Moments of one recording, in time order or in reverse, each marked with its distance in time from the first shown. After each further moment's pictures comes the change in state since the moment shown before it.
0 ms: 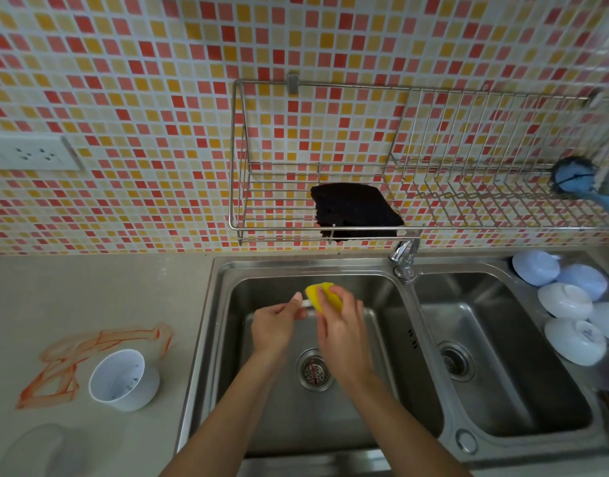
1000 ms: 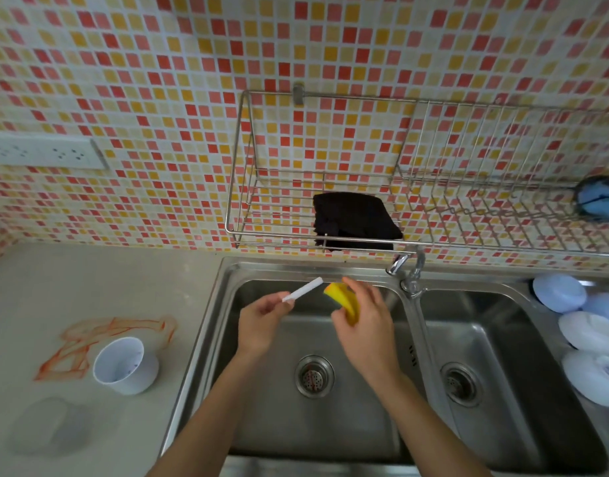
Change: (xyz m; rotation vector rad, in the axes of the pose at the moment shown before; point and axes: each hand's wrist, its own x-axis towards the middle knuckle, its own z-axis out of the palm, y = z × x) left_hand -0.013 0.015 0.000 -0.066 0.061 0.103; right_hand 0.028 0.029 -0.065 0.314 -0.065 0.137
